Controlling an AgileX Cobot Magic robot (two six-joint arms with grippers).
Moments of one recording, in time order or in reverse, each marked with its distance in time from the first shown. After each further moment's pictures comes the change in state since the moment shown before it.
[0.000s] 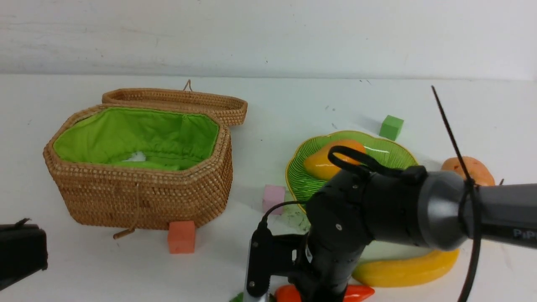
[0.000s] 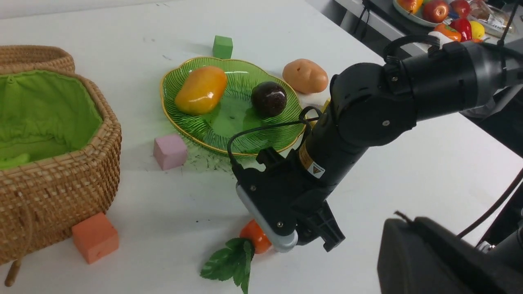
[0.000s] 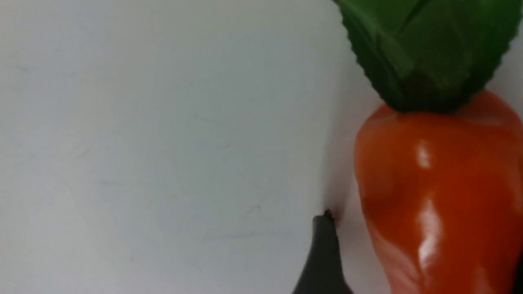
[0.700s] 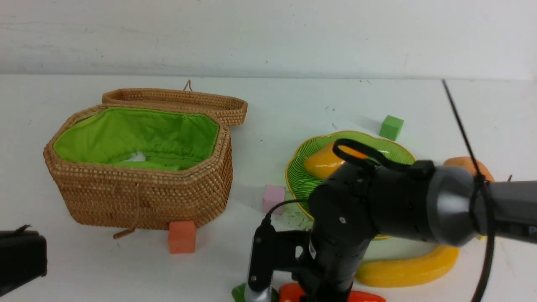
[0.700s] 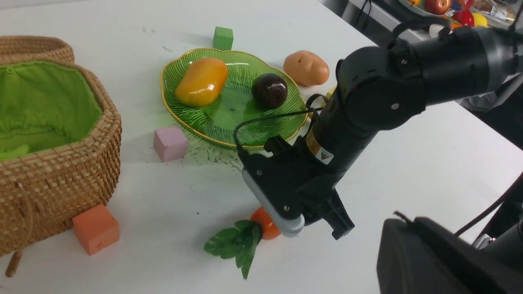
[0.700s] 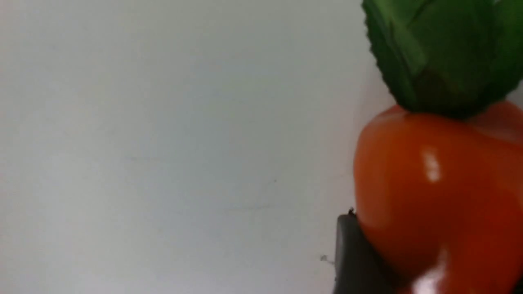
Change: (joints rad) right arm 0.001 -0.059 -0.020 0.024 0.078 0.063; left arm 0.000 0.000 0.000 -0.001 0.016 0.000
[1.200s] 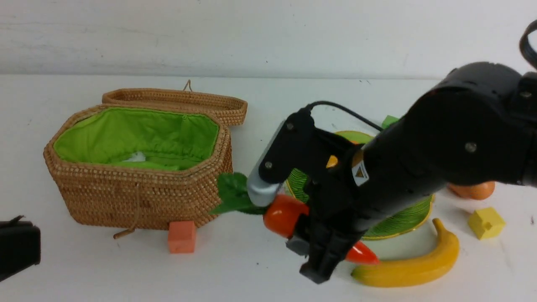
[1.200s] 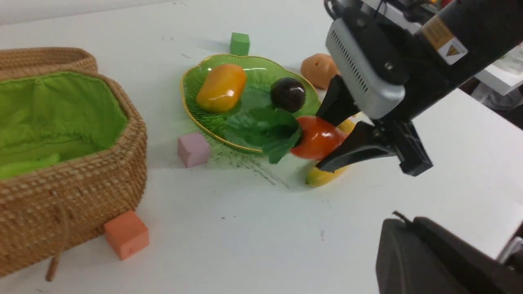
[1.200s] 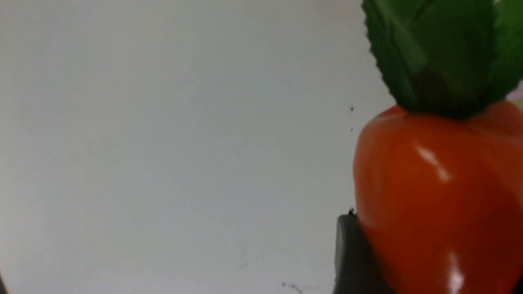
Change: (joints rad) right arm 0.000 -0.297 -0.083 0.044 -0.015 0.245; left arm 0.000 0.000 0.000 0.075 0.000 0.000
